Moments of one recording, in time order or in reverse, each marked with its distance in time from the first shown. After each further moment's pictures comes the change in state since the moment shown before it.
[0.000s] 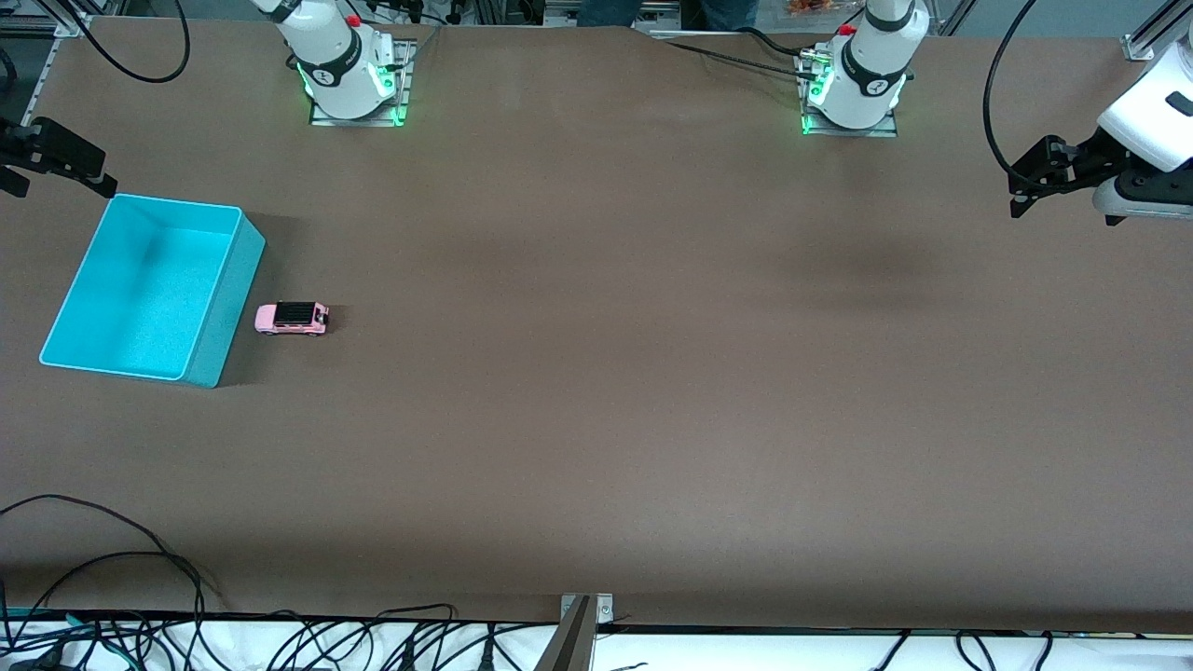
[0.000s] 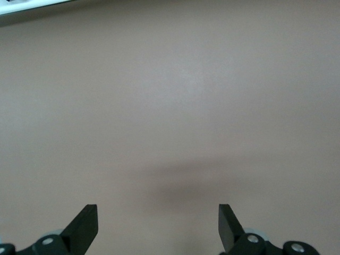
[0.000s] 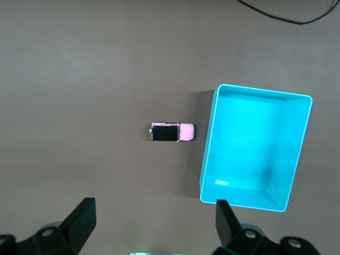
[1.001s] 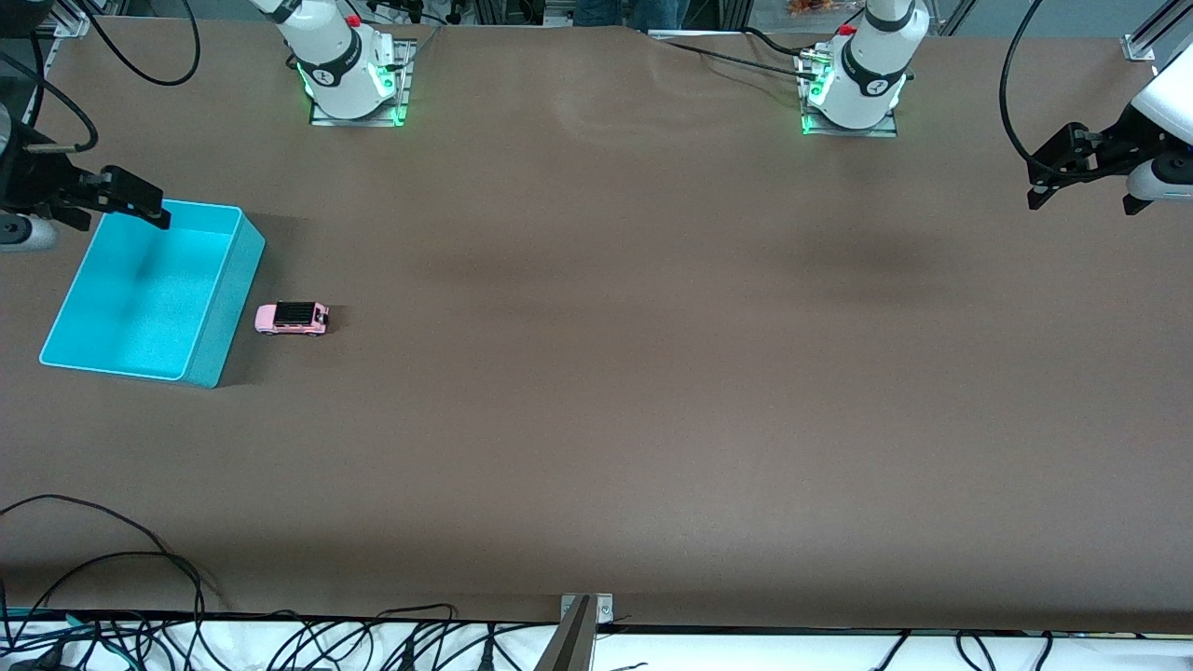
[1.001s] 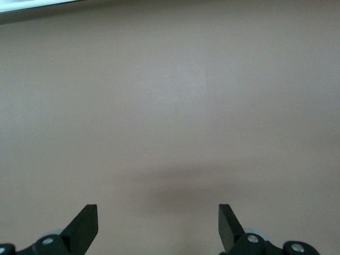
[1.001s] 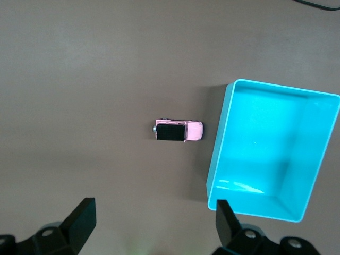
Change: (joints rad) left arm 0.000 -0.018 0.029 0.000 -0.017 -0.001 -0.004; right arm 0.021 0.031 0.000 -0.167 0.024 0.154 0.000
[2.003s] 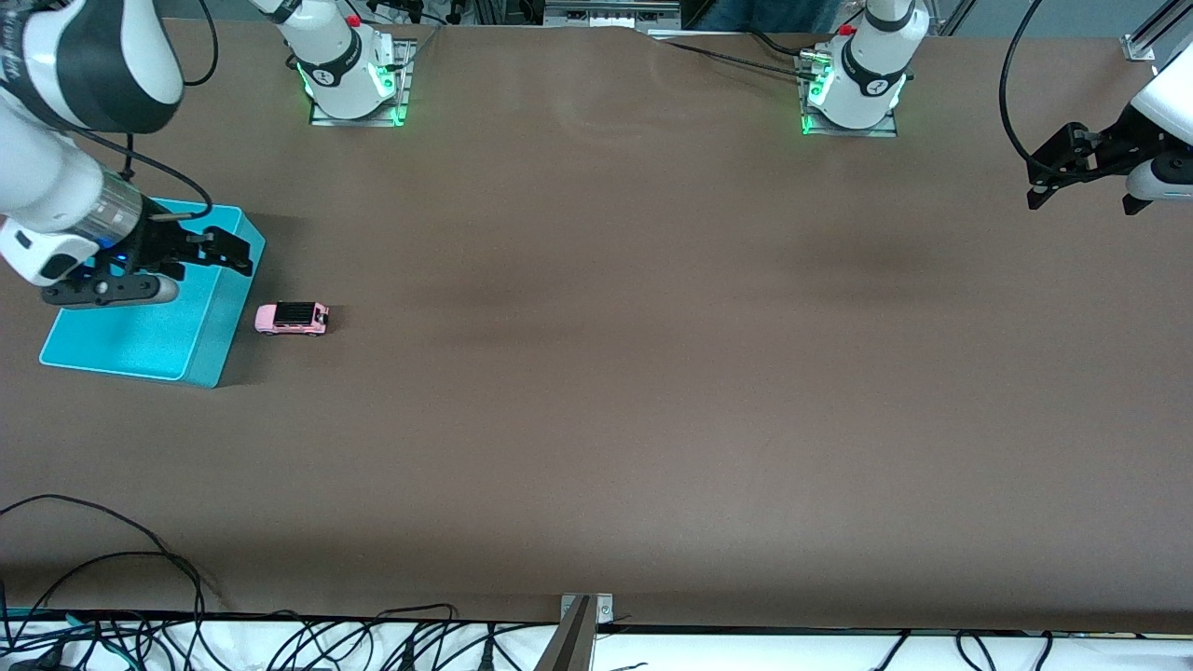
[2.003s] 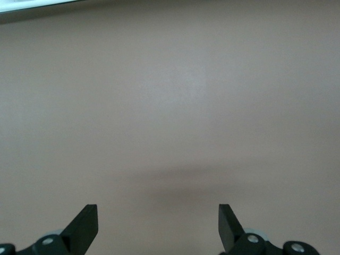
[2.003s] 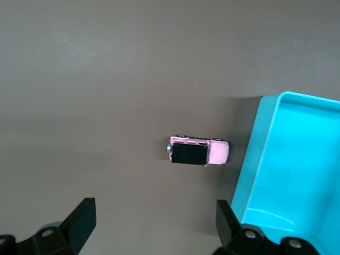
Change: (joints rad) left arm 0.000 0.000 0.000 0.000 0.000 0.000 0.000; right arm 0.022 0.016 0.042 -0.267 0.007 0.290 0.003
